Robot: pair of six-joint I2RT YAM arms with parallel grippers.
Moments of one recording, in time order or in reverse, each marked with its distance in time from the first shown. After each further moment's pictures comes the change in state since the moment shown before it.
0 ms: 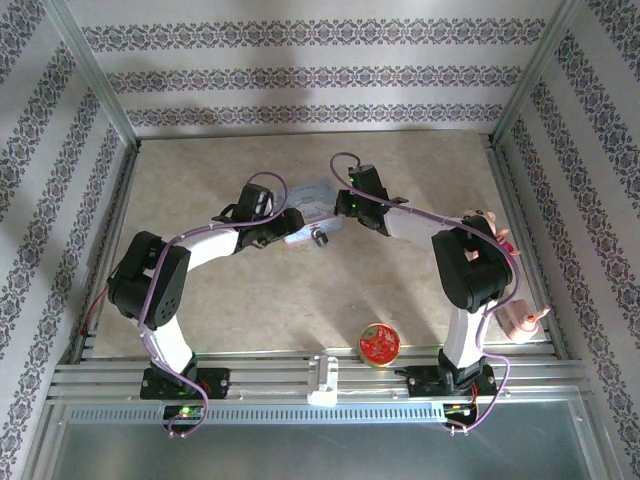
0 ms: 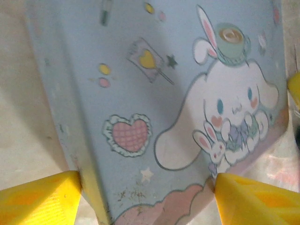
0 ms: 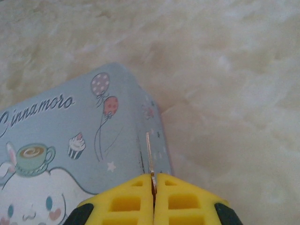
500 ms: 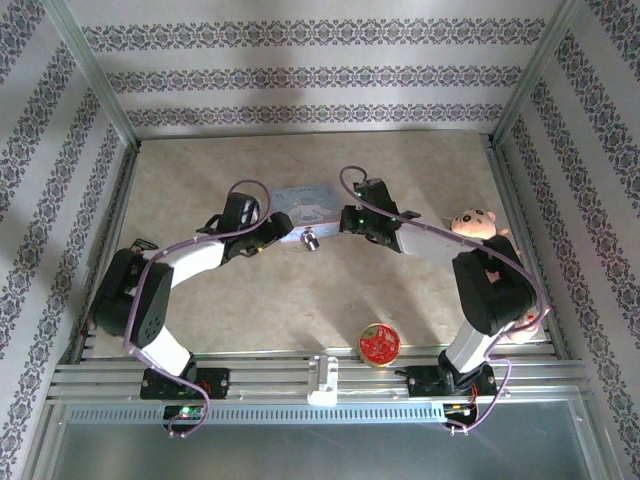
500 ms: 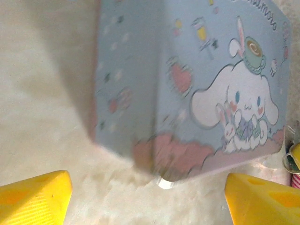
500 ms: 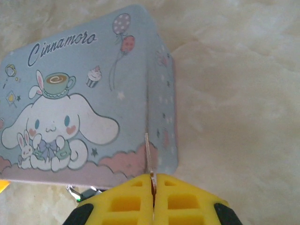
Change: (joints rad) left arm 0.027 -0.176 -0.171 0.006 -0.037 -0.111; right arm 0.018 -0.201 -0.183 -0.060 -0.044 0.034
